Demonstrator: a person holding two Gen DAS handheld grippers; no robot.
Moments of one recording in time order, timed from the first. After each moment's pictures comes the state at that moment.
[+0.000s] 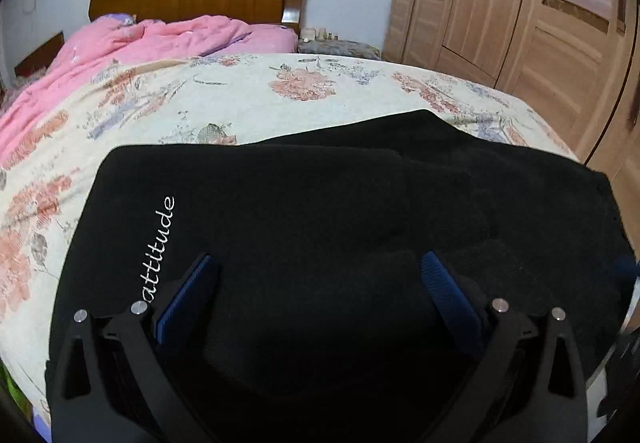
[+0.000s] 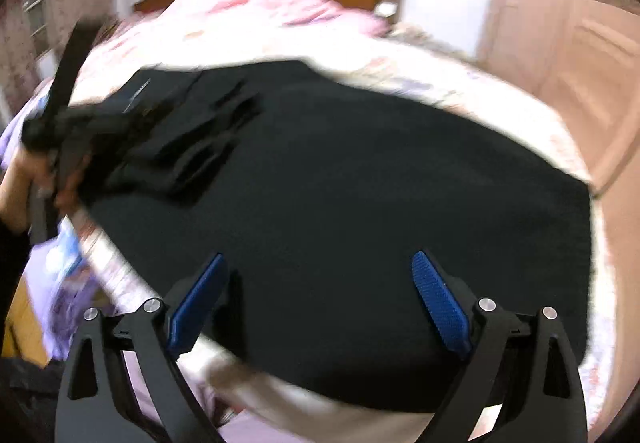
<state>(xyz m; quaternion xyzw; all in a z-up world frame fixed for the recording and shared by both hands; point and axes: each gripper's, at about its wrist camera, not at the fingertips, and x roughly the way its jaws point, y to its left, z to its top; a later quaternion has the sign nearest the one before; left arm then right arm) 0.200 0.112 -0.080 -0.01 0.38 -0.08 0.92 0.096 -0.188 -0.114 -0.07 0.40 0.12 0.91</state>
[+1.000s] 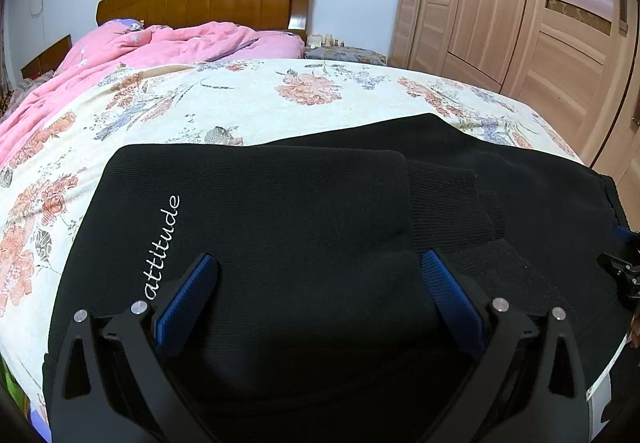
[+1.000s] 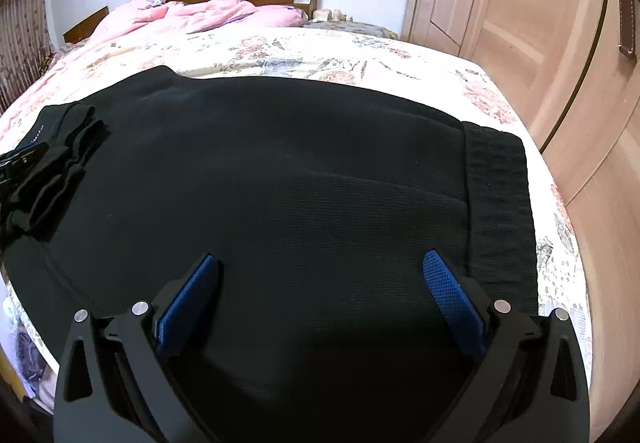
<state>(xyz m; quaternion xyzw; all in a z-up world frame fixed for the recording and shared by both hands) 0.197 0.112 -0.080 -0.01 0.37 -0.07 0.93 0.134 -0.270 -0.138 -0.04 0.41 0.03 0.91</state>
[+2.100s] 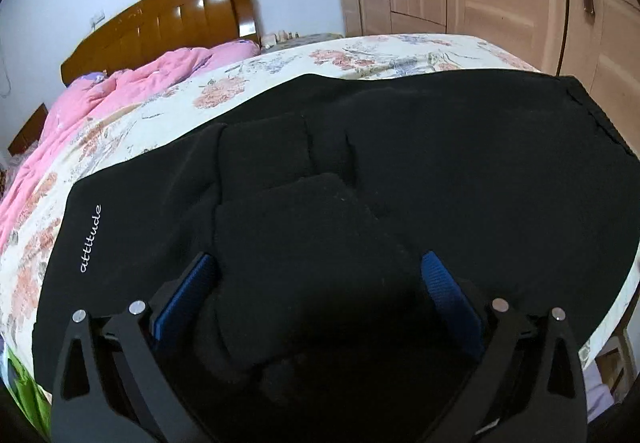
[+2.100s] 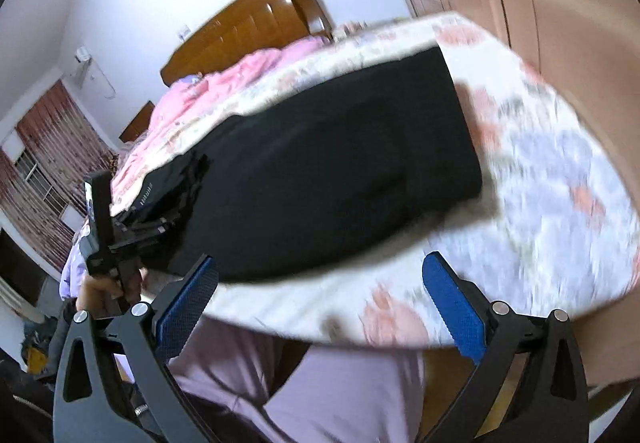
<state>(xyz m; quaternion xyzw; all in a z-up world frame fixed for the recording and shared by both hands) 0.152 0.002 -0.090 0.10 0.37 -0.10 0.92 0.006 -0.343 -0.138 0.20 0.39 0.13 0.89</state>
